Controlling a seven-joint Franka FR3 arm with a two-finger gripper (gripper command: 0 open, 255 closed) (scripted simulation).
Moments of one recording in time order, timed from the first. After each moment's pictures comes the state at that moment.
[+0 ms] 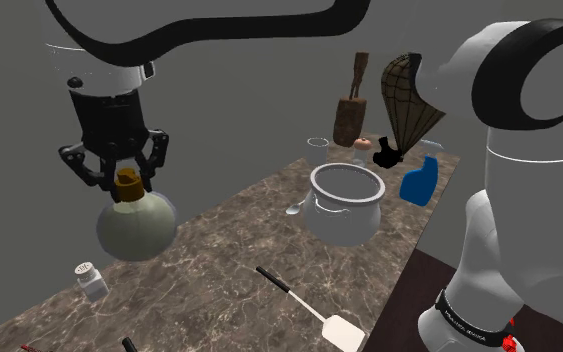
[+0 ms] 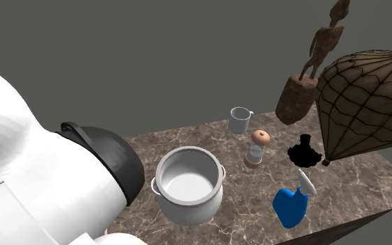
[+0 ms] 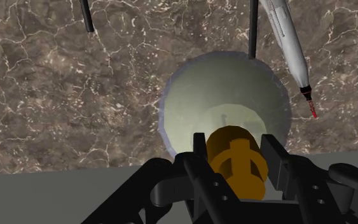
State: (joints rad) arm 0.53 0.35 0.24 -1.28 -0.11 1.70 0.81
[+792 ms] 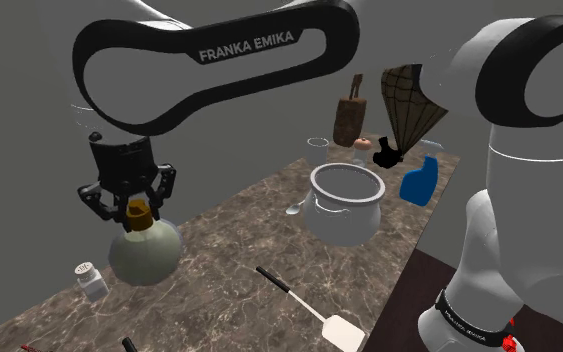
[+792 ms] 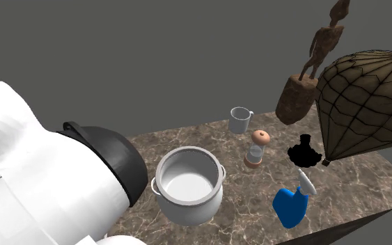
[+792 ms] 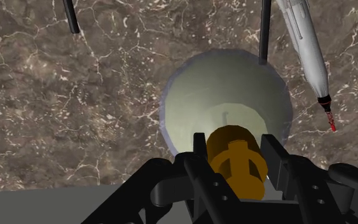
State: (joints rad) arm 0.52 0.33 0.23 -1.47 -0.10 1.88 0.81
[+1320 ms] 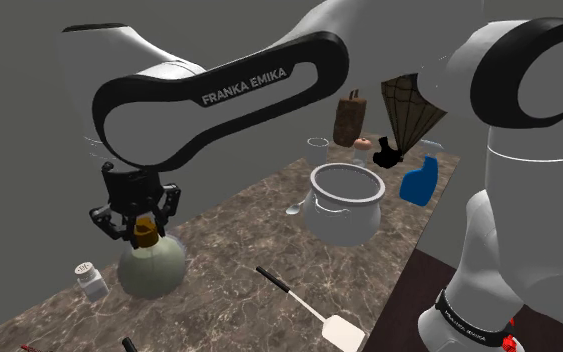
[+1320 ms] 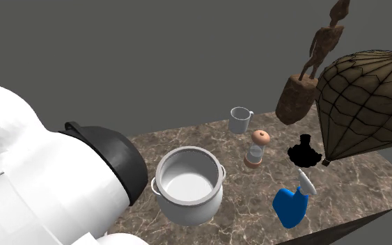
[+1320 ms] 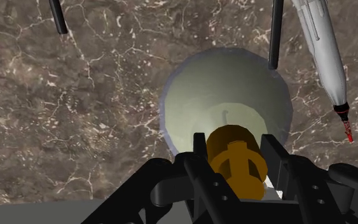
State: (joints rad) arm 0.51 0.34 0.23 -1.56 -0.11 1.98 0.82
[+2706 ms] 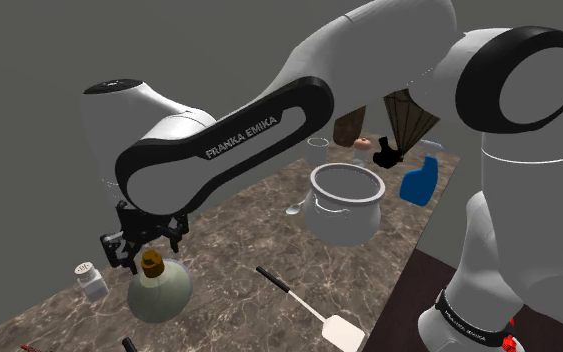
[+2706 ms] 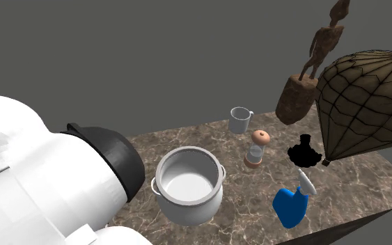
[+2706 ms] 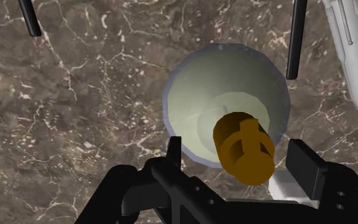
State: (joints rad) arm 0.52 0.38 0.22 -1.67 -0.12 2.13 0.83
